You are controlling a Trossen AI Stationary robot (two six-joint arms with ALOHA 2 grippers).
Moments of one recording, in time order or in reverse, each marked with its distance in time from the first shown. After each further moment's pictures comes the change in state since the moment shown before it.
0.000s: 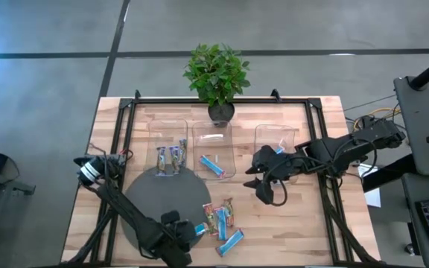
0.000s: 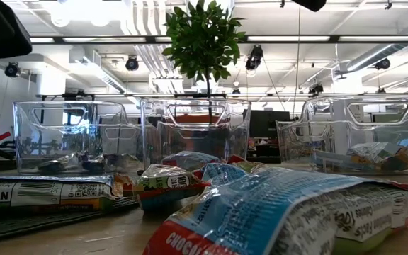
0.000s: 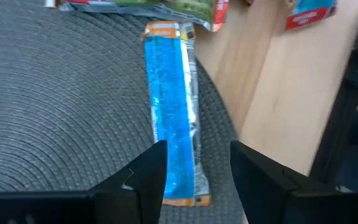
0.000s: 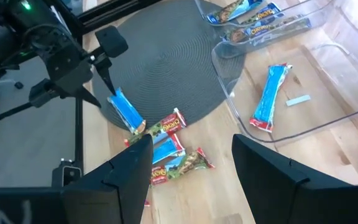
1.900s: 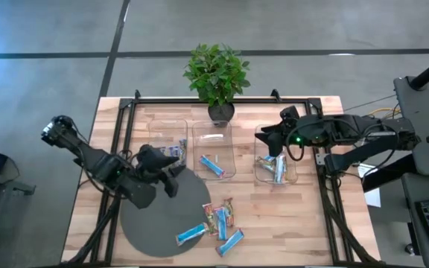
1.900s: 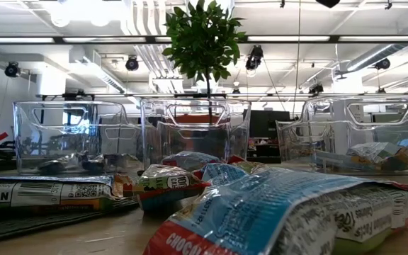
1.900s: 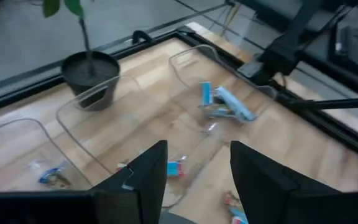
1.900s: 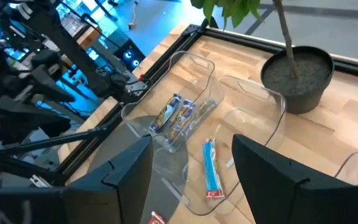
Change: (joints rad) left arm 0.199 -0.667 -0.107 -0.134 -0.645 0.045; right arm -0.205 -0.230 0.007 -0.029 0.235 0.259
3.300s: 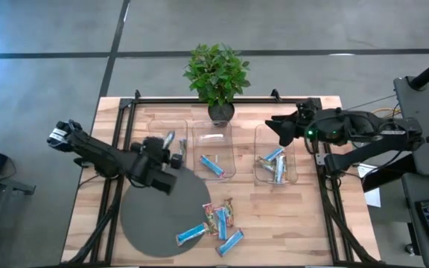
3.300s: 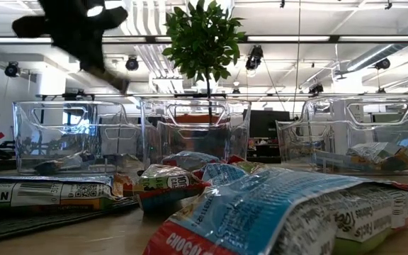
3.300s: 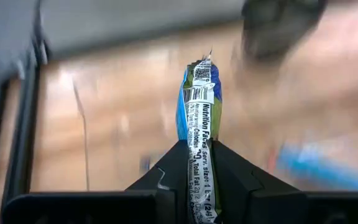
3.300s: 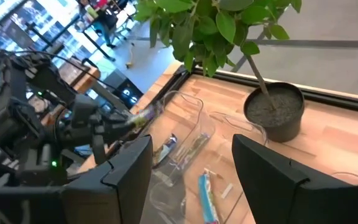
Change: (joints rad) left arm 0.220 0.124 -0.194 -0.445 0.068 -0.629; right arm 0.000 -0.088 0.007 0.000 0.135 0.004
